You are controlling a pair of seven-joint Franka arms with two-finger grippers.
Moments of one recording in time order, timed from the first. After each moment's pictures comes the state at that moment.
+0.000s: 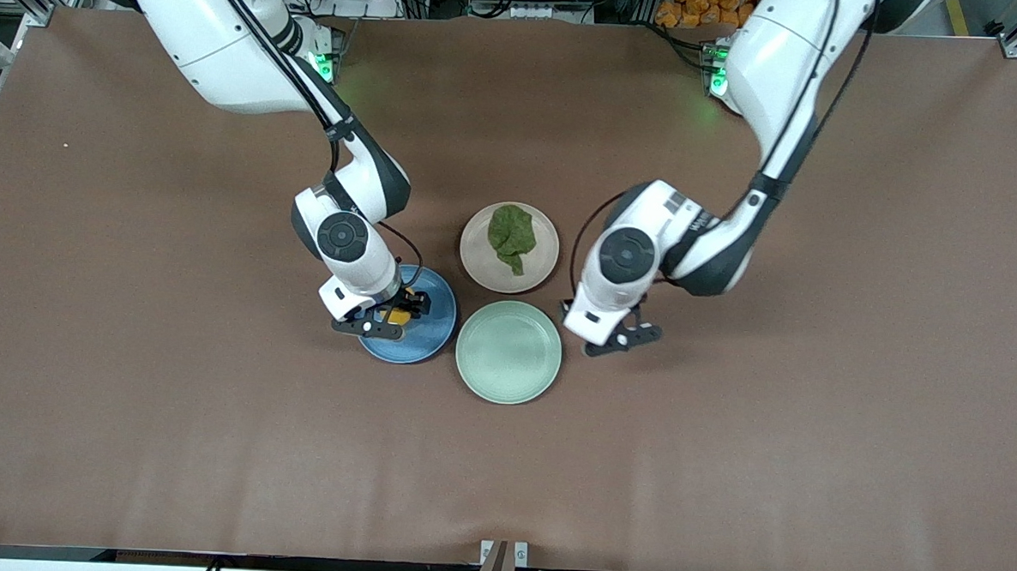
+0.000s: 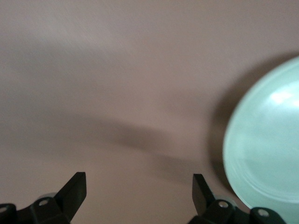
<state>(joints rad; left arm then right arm) -0.37 0.66 -0.20 -1.57 0.12 2.12 -0.85 0.27 0.63 0.24 -1.88 -0.22 2.50 0.74</state>
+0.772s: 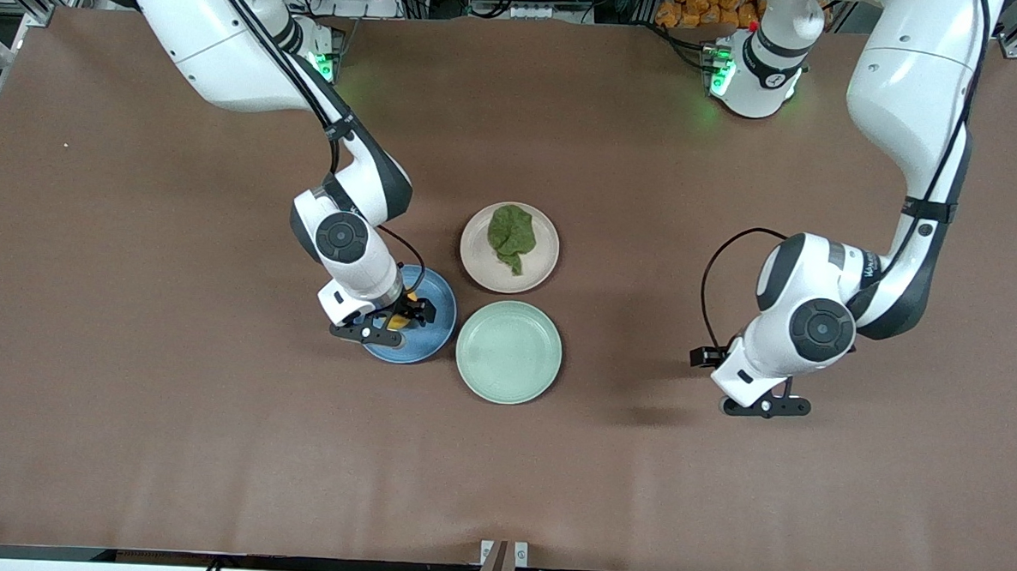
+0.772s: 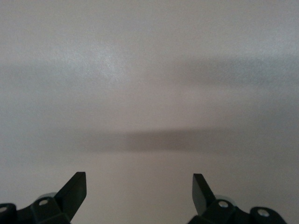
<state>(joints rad) -0.08 0.63 -0.20 -1.57 0.18 2.08 -0.29 0.27 0.63 0.24 -1.79 -0.22 2.41 0.78</state>
